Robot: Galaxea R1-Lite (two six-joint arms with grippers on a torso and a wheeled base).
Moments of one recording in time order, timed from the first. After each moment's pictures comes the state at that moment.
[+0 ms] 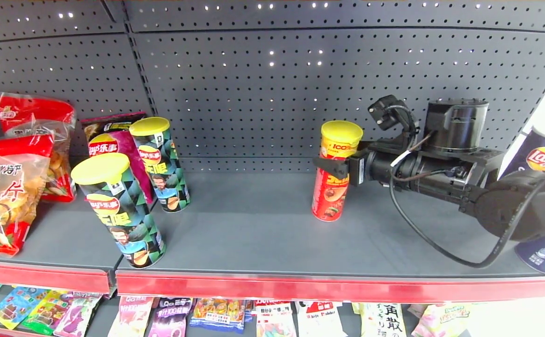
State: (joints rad) left arm -0.19 0.24 -0.61 0.43 0.00 0.16; right arm 0.45 1.82 -1.00 -0.63 0.20 -0.07
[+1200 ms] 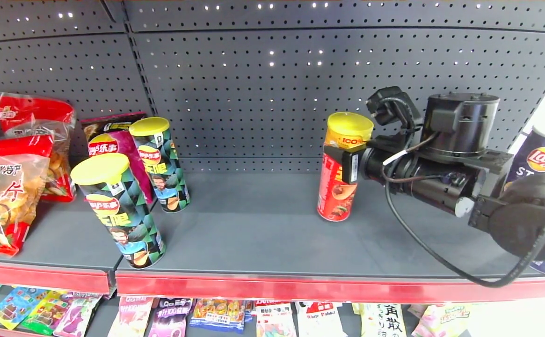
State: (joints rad) left arm -0.19 0.24 -0.58 0.43 -0.01 0.16; right arm 0.59 1.74 -0.97 -0.63 -0.12 -0.04
